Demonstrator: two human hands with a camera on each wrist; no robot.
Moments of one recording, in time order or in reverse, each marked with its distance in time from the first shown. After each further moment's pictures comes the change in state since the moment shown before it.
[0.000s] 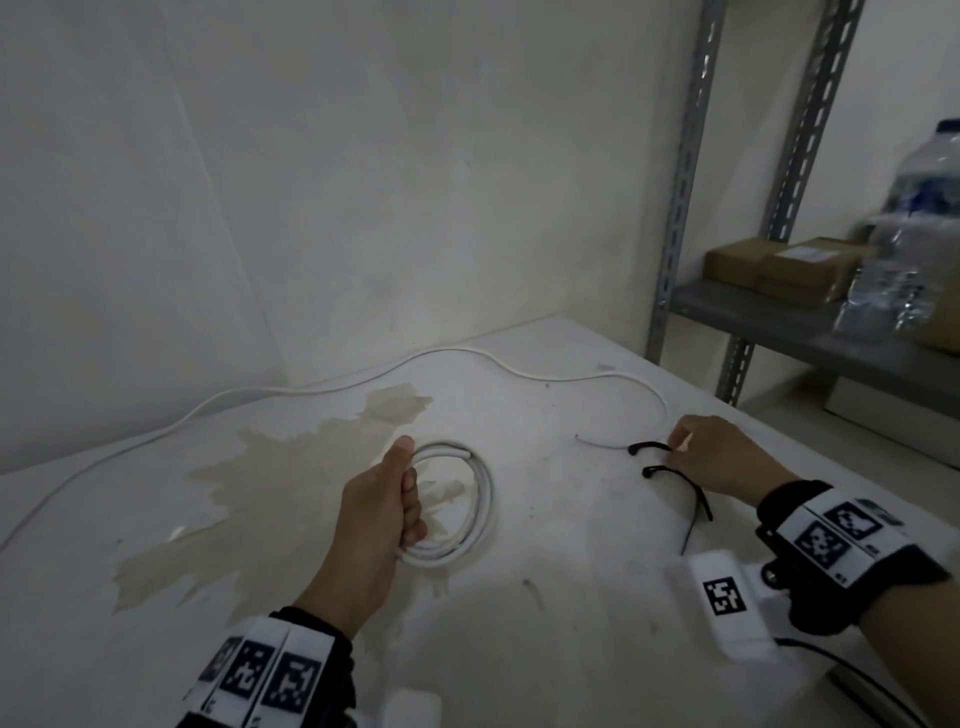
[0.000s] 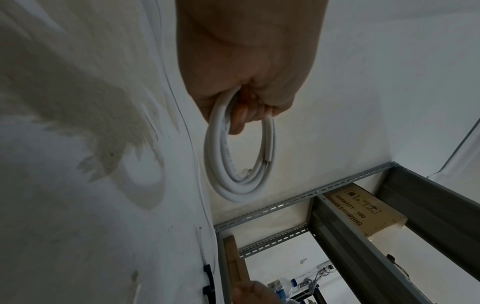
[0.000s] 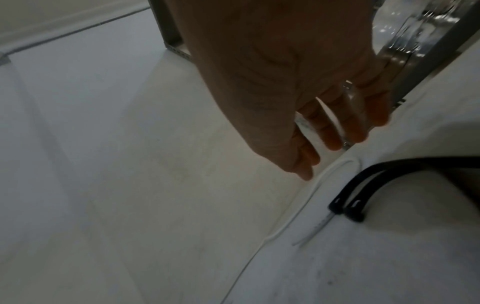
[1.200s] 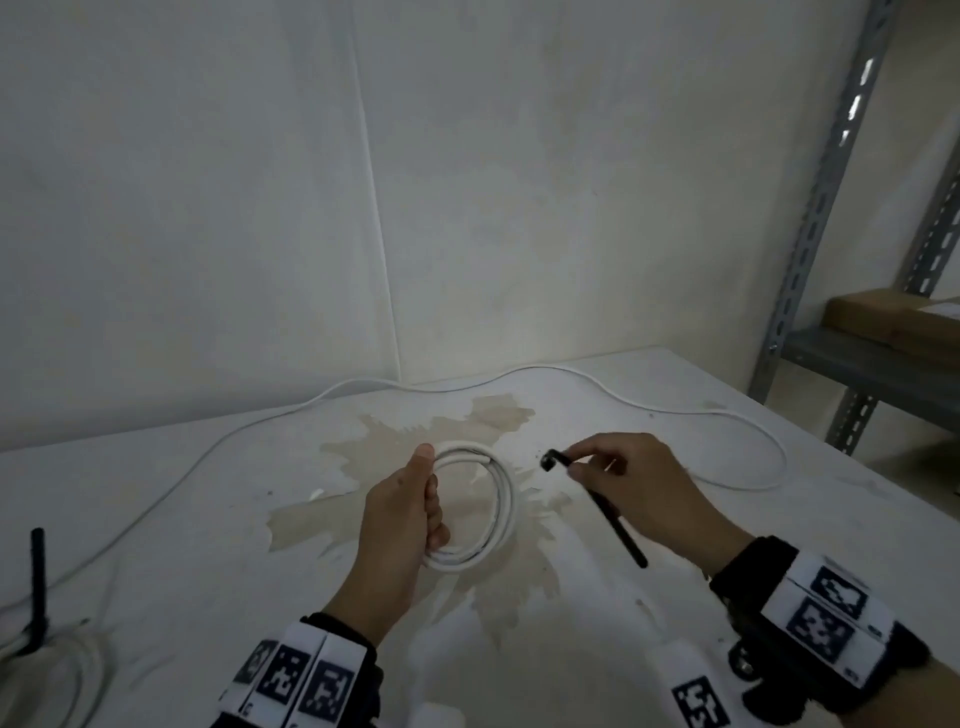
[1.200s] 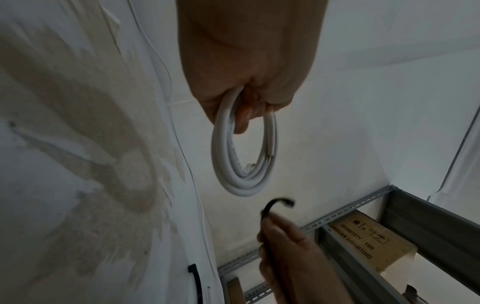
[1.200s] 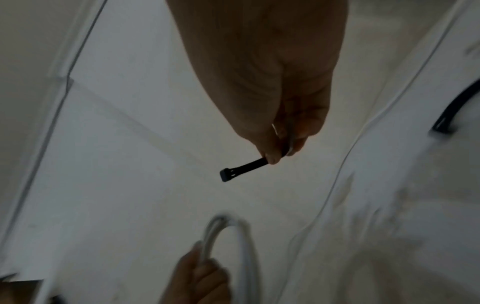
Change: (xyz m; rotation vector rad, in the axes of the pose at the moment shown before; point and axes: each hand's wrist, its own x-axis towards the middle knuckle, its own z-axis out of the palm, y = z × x) left_hand -0.016 0.011 -0.080 -0.070 0.165 0.083; right_hand -0.073 -0.161 0.047 0.494 -0.023 -0.521
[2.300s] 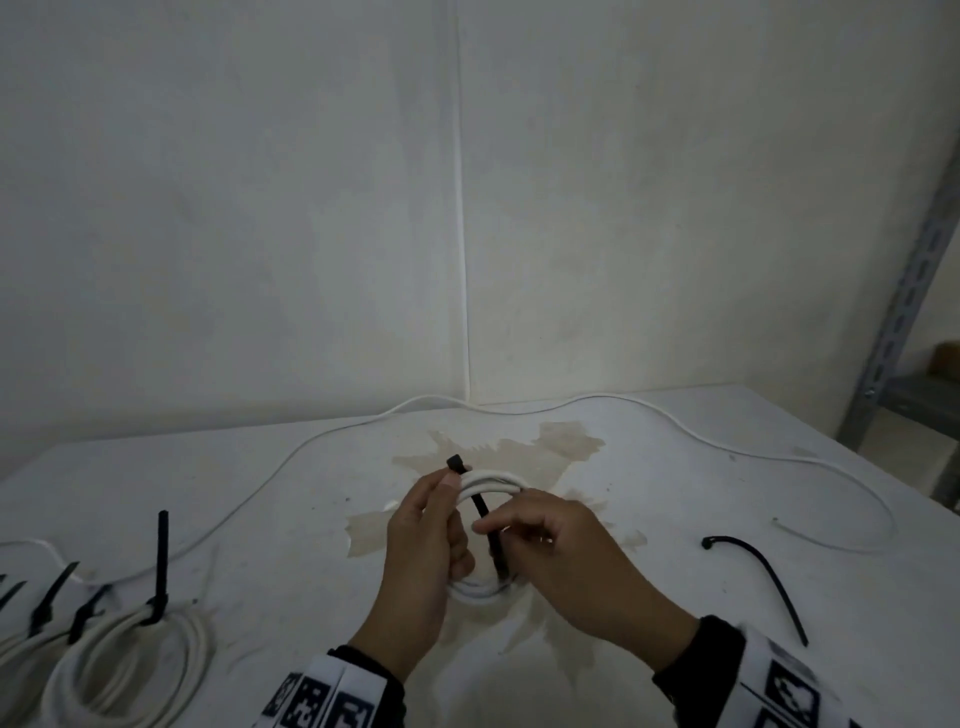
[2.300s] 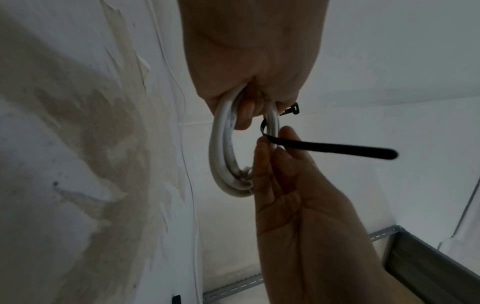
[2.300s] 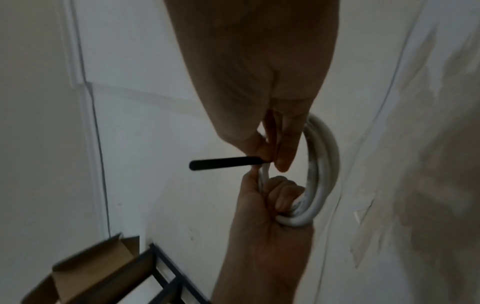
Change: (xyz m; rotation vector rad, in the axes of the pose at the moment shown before) left_hand -0.005 0.004 -0.045 -0.104 -0.002 0.159; right_hand -0.018 -0.069 0.093 0.362 -0.296 -0.249
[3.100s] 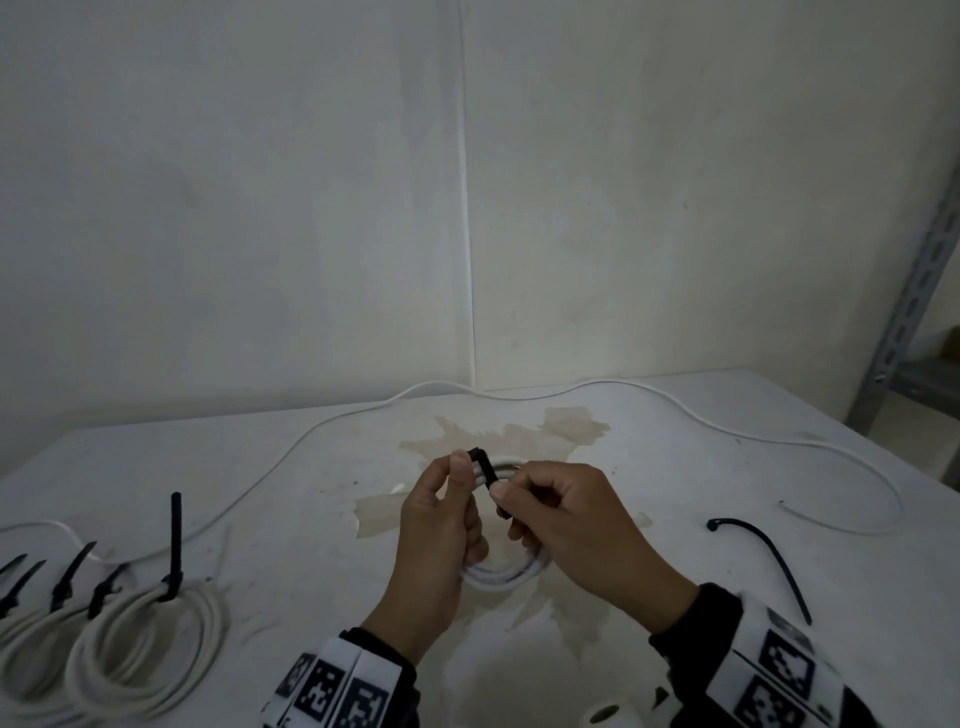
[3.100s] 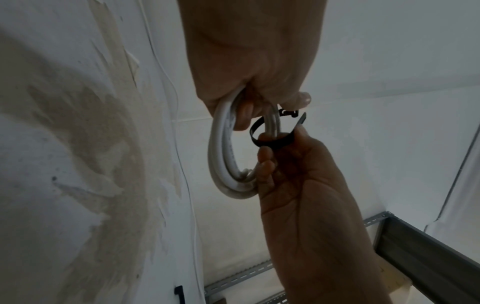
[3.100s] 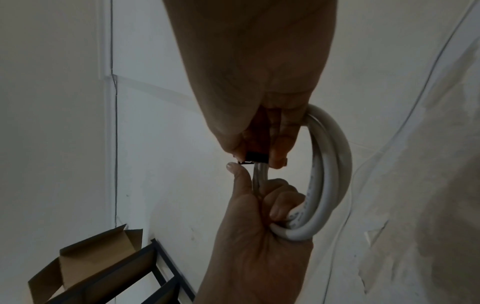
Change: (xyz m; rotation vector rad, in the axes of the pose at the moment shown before) left_hand -0.007 0.001 0.004 -0.020 -0.054 0.036; right_hand 0.005 -0.008 -0.002 0.014 0.090 0.007
